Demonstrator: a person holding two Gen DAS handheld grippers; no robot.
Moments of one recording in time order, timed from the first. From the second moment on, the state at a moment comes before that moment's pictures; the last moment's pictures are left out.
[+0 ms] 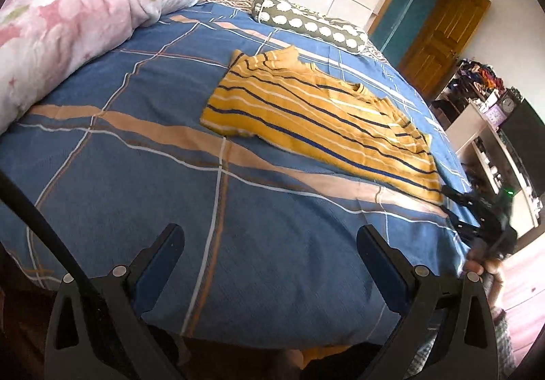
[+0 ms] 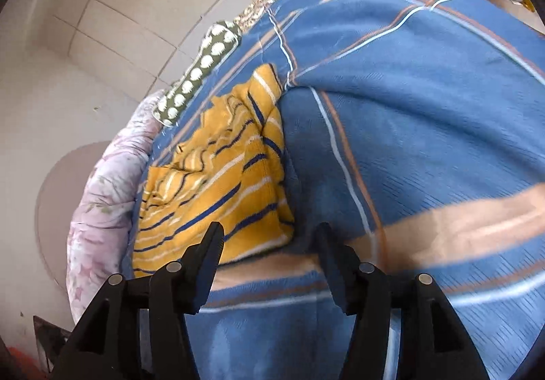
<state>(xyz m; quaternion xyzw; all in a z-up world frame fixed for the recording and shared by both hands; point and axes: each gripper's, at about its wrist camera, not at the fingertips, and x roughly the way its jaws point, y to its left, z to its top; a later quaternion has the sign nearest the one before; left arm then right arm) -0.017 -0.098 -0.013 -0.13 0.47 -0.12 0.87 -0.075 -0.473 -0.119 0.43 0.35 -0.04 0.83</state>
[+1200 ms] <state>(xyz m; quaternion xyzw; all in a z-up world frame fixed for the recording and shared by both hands) -0.049 0.051 -0.048 -0.25 0.42 -0.06 0.87 0.185 -0.154 -0.074 0.19 0.49 0.07 0.84</state>
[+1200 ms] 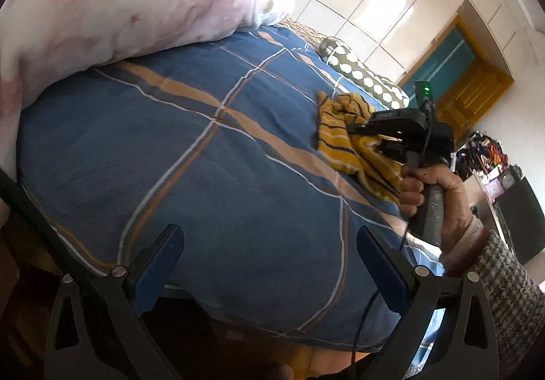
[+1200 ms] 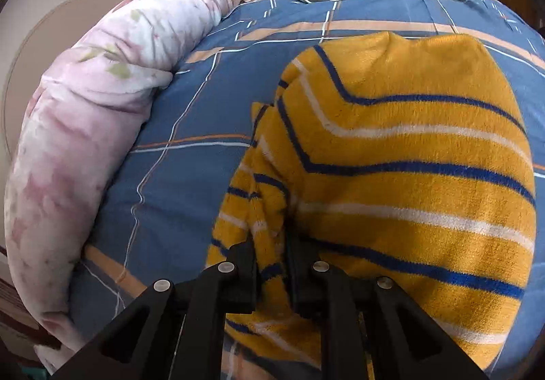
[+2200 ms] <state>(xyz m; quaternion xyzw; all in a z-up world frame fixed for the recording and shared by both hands) 0.091 -0.044 -0.025 -0.15 0.42 -0.18 0.87 0.113 -0.300 -0.032 0.25 0.42 0.11 0.87</state>
